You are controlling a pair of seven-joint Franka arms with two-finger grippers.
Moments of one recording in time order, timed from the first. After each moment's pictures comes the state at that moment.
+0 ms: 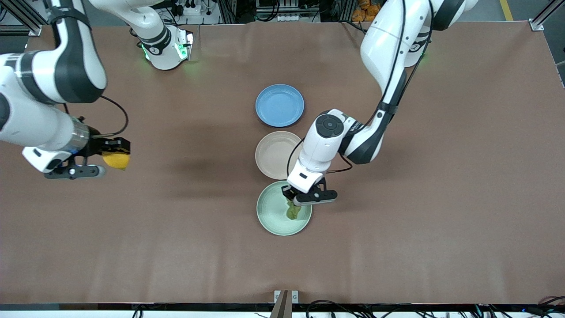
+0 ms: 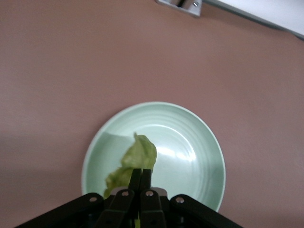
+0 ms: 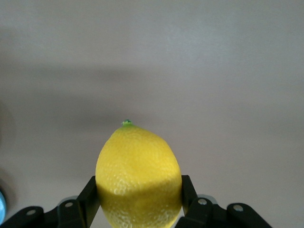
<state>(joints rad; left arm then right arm) -0.66 0.80 0.04 -1.40 0.00 2.62 -0.85 0.17 0.19 -0.12 -1.69 0.01 1.71 -0.01</state>
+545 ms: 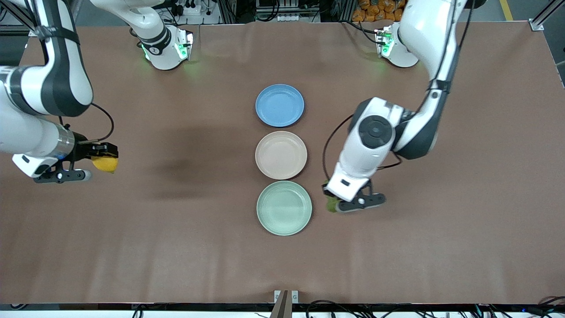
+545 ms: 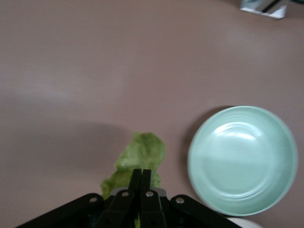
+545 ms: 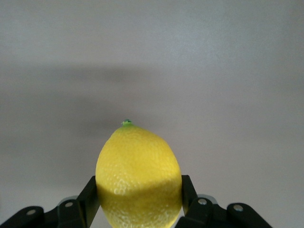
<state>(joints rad) -0.53 0.61 0.04 -1.40 0.00 2.17 -0.68 0.10 0.21 -0.13 -1.79 0.02 1.82 -0.09</state>
